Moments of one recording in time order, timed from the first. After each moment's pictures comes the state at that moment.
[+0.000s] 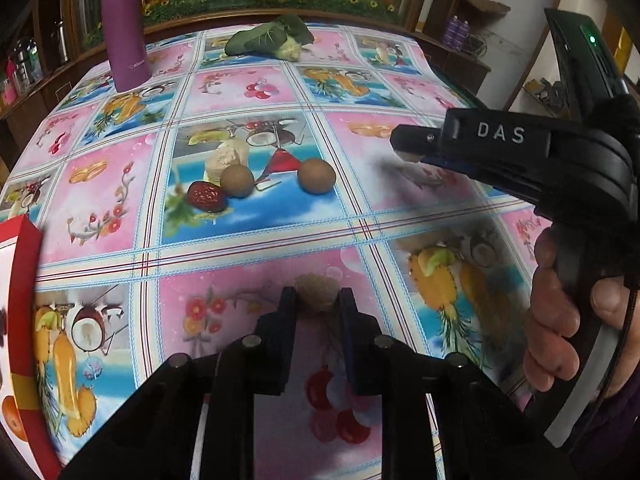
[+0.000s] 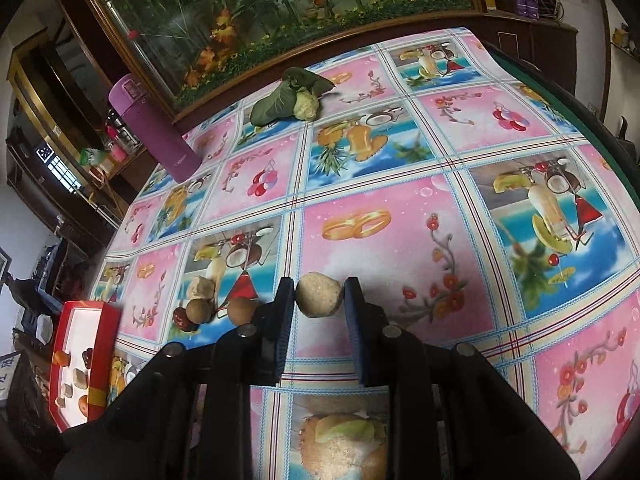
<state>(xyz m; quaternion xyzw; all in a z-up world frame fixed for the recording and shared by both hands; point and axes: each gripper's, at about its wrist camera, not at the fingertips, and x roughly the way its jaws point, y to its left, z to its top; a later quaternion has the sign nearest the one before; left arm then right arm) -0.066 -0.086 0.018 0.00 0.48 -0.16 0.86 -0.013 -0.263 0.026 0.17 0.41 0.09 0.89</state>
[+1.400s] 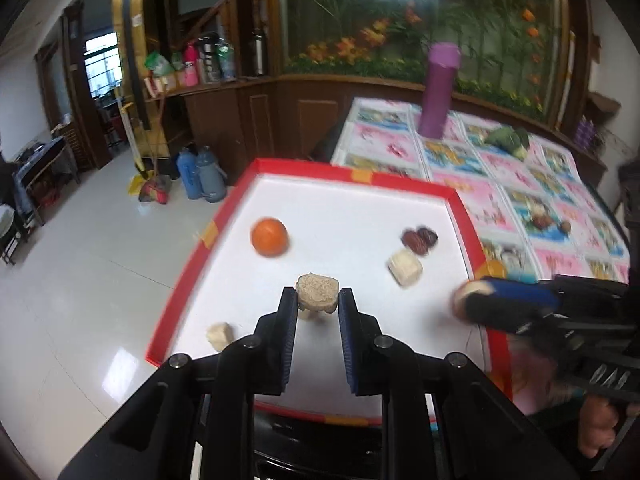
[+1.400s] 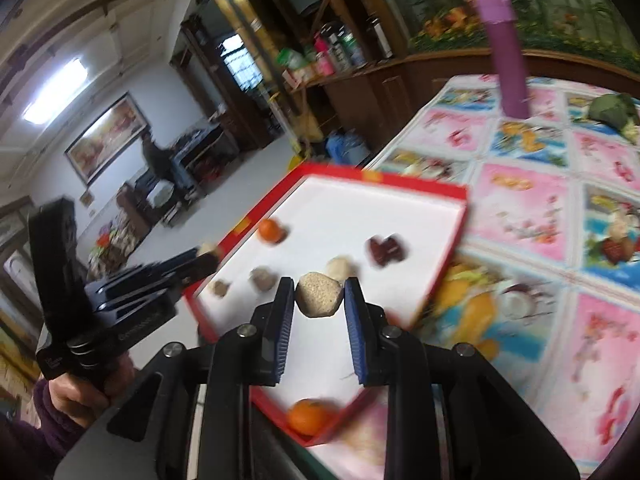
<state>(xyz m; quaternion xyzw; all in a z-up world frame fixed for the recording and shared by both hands) -0.201 0.218 0.066 -0.03 0.37 0.09 0.92 -0.153 0.053 0.058 0.04 0.39 0.43 0.81</state>
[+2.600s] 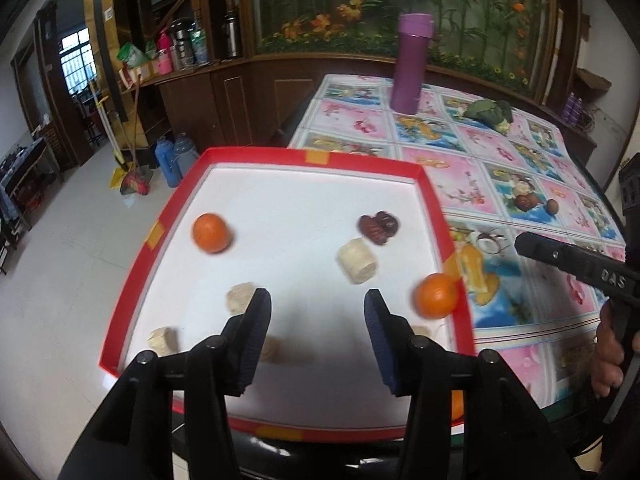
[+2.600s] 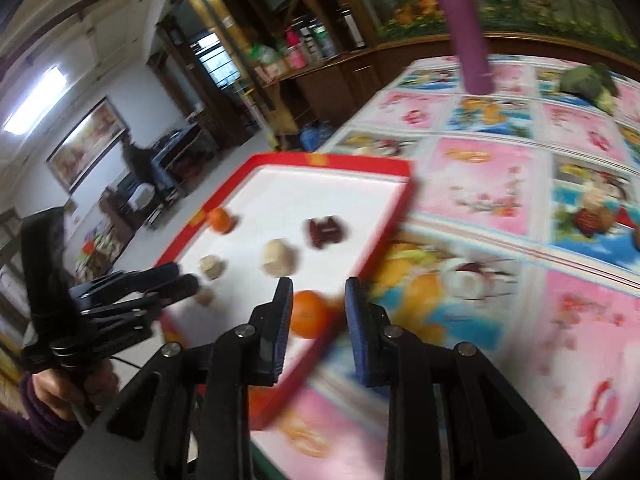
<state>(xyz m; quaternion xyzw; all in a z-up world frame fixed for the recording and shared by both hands) -0.180 0.187 0.067 -0.02 0.41 0.05 0.91 -0.120 -0.025 0.034 0.08 0.41 0.36 0.84</state>
